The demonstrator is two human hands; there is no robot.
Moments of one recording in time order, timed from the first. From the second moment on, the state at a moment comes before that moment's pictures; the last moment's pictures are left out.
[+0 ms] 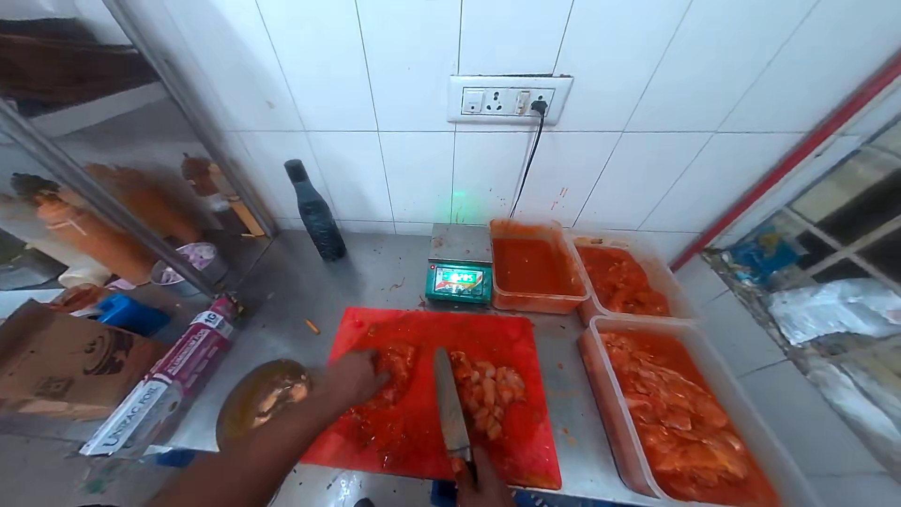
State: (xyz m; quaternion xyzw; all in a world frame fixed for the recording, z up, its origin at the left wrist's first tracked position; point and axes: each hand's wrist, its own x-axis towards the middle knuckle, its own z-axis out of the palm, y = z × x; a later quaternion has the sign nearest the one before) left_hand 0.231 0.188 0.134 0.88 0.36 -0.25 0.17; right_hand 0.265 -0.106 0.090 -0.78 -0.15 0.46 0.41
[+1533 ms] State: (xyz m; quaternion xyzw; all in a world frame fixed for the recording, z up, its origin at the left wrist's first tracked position) left_hand 0.262 0.184 0.053 0.89 0.37 0.03 0.26; right_hand 0.249 -0.008 0.104 -0.80 -0.19 0.49 0.31
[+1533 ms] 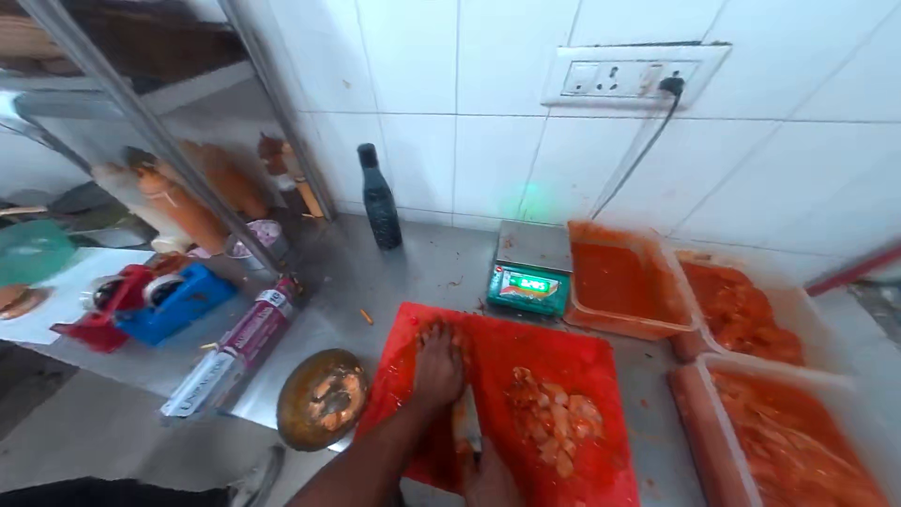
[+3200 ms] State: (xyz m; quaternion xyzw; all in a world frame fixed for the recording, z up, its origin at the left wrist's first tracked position) left_hand 0.250 0.226 0.131 0.76 0.51 -0.12 0.38; right_hand 0.277 -0.071 0.139 -0.82 -0.26 0.47 0.22
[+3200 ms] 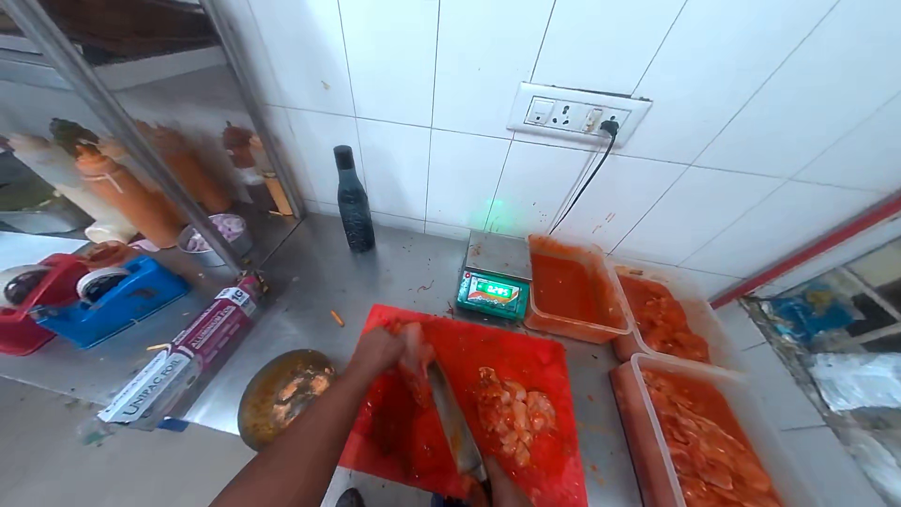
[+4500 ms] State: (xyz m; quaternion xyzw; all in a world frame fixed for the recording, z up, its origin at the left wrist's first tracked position) left_hand 0.240 0.176 0.092 0.83 0.47 -0.05 0.31; right_hand 0.262 0.001 0.141 -0.90 -0.26 0.36 0.01
